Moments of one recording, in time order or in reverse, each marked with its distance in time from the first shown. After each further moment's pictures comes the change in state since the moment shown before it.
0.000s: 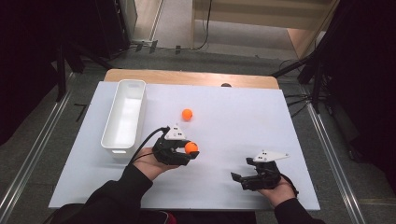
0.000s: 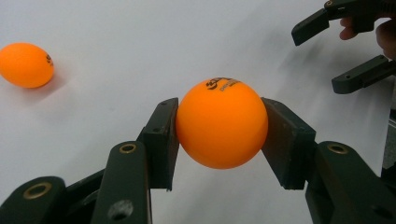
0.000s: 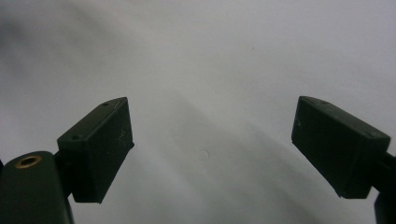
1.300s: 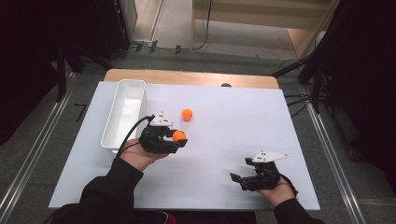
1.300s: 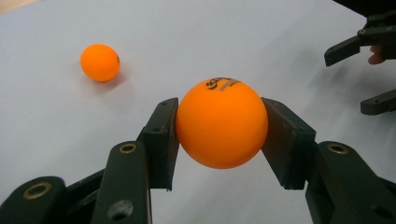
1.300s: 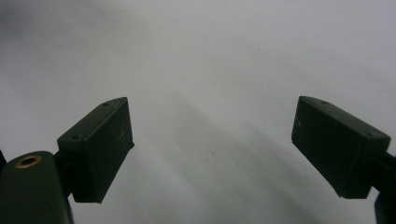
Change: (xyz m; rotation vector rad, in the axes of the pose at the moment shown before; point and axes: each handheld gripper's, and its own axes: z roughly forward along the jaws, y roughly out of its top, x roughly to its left) left arm 0.028 0.010 -0.033 -0.011 0.080 -0.082; right arm 0.002 0.000 0.001 -0.001 0.010 -0.010
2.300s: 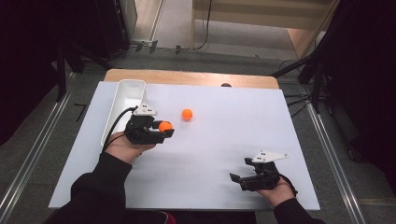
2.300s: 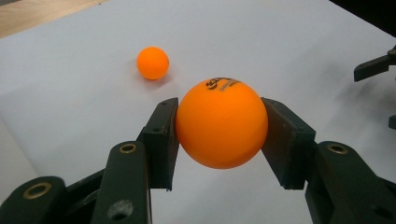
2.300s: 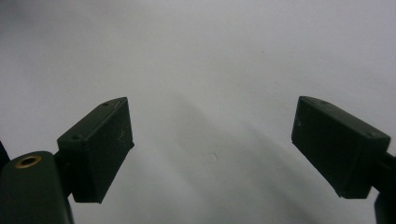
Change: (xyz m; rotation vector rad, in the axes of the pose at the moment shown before) left arm 0.031 0.003 -0.027 -0.016 0.068 -0.063; right arm 0.001 0.001 0.000 -0.006 0.011 -0.004
